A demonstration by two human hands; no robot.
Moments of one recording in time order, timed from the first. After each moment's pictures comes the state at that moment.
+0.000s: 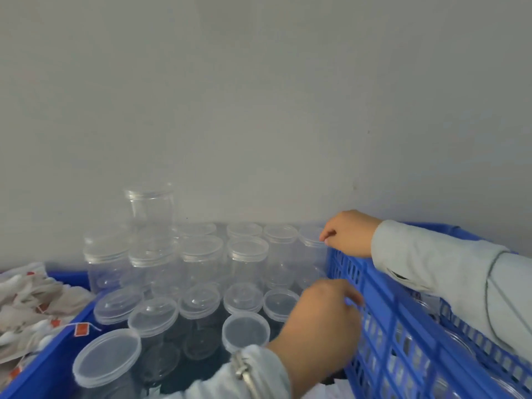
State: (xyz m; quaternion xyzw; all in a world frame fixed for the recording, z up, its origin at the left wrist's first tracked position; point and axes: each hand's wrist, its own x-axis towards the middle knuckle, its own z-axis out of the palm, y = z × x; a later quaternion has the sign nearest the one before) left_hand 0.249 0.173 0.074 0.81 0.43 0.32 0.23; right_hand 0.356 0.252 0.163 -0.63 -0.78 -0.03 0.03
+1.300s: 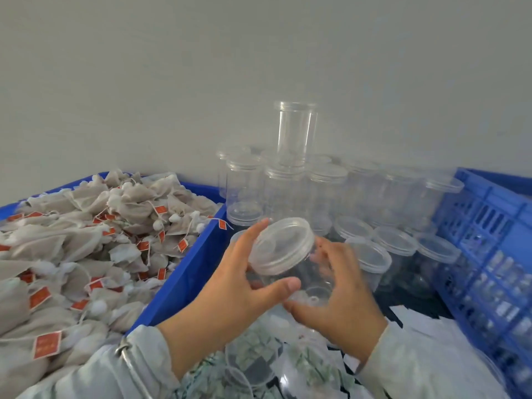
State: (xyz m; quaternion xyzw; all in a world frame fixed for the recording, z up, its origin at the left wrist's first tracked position) left_hand -0.029 0.083 -0.021 0.64 0.50 0.49 0.32; right_hand 0.146 0.124 -0.039 -0.41 -0.78 0.22 0.42
